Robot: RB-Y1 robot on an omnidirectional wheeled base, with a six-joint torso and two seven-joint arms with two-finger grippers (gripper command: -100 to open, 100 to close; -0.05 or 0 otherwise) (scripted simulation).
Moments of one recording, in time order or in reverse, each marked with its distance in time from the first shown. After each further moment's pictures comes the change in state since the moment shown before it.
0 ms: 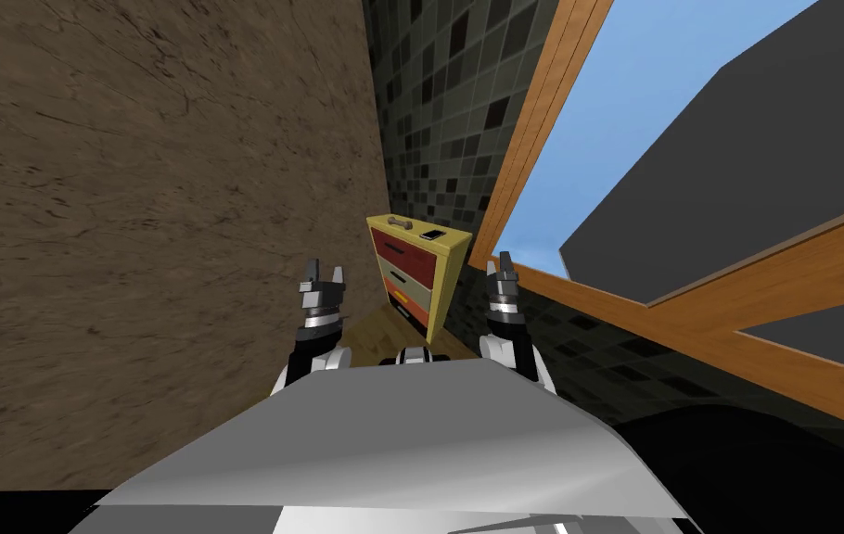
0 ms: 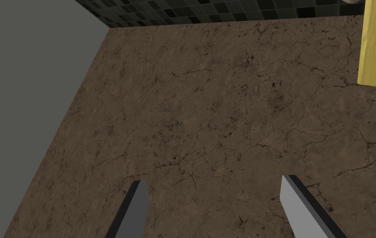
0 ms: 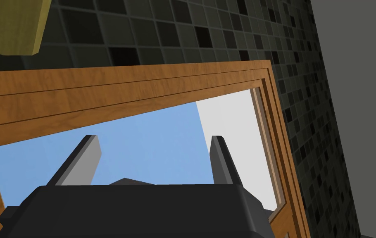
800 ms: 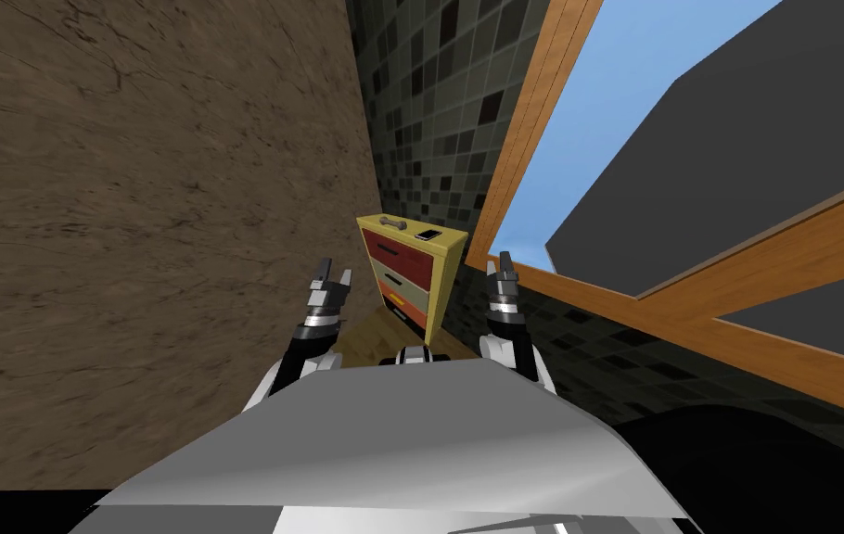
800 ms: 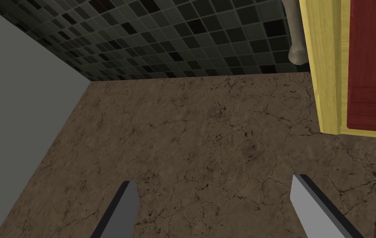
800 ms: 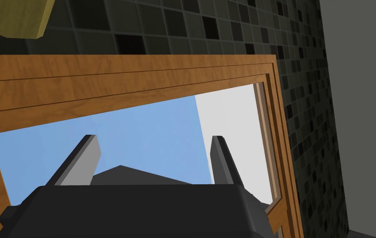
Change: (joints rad) left arm 0.007 0.171 -0.017 -0.042 -0.012 0.107 0.021; right arm 0.000 0.000 0.000 0.000 0.000 0.000 0.000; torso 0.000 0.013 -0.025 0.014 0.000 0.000
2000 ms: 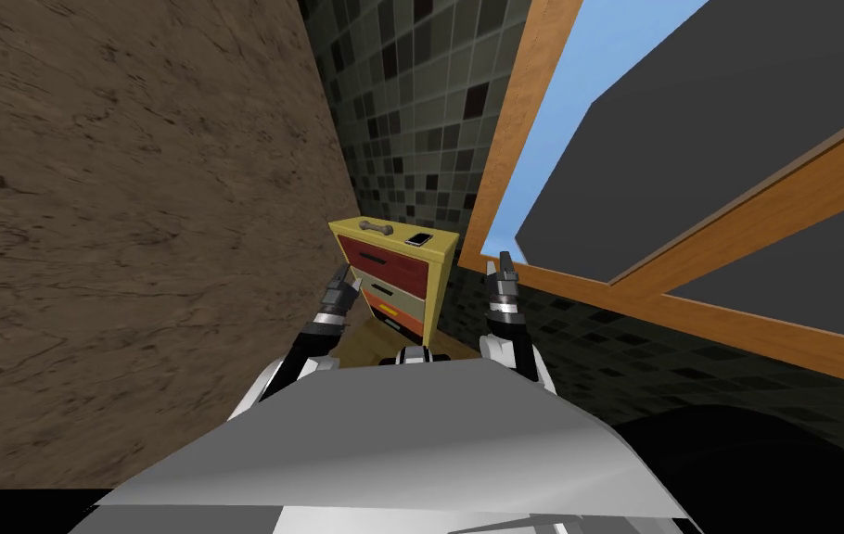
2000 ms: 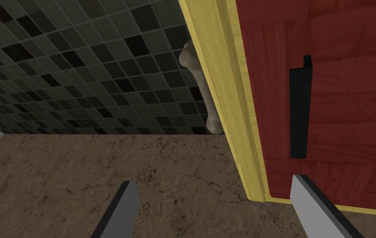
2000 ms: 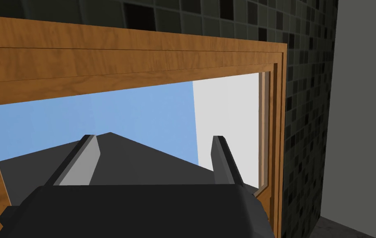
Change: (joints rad) left arm 0.018 0.084 -0.052 -0.072 -0.036 0.294 0.057; right arm 0.000 0.000 0.000 0.000 0.000 0.000 0.000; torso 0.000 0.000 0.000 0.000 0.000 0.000
